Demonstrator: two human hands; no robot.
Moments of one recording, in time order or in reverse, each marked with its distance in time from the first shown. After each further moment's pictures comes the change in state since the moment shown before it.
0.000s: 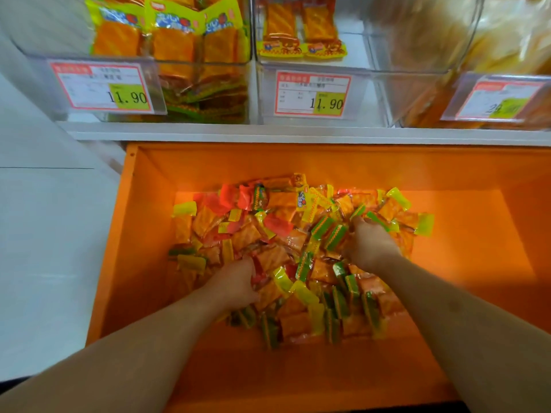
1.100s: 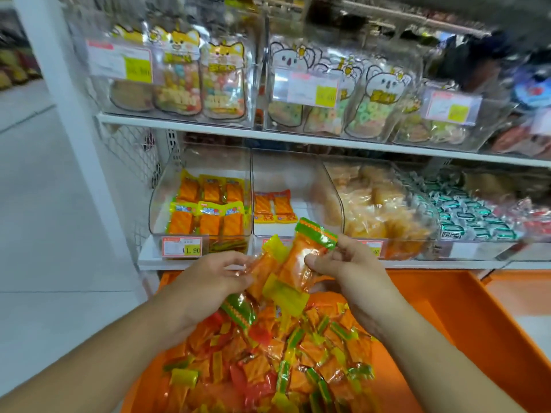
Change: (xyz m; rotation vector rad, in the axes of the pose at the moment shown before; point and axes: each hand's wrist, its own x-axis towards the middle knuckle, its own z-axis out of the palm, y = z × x) left_hand -0.236 0.097 -0.217 -0.842 0.283 0.405; right_hand -0.217 -0.123 -0.253 1.383 0.184 -0.419
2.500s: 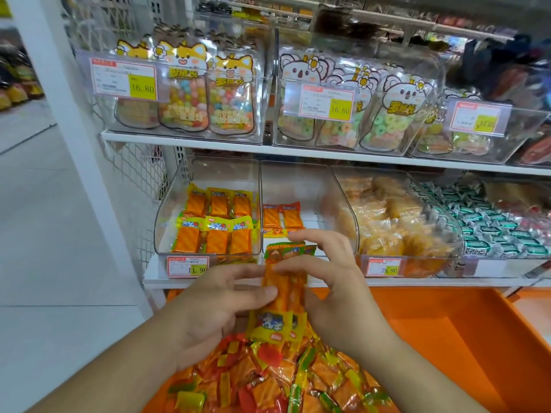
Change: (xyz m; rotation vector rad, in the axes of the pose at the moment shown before) left_hand 0.008 0.016 0.000 -0.363 -0.104 -0.078; right_hand 0.014 0.000 0.029 -0.838 -0.050 -0.731
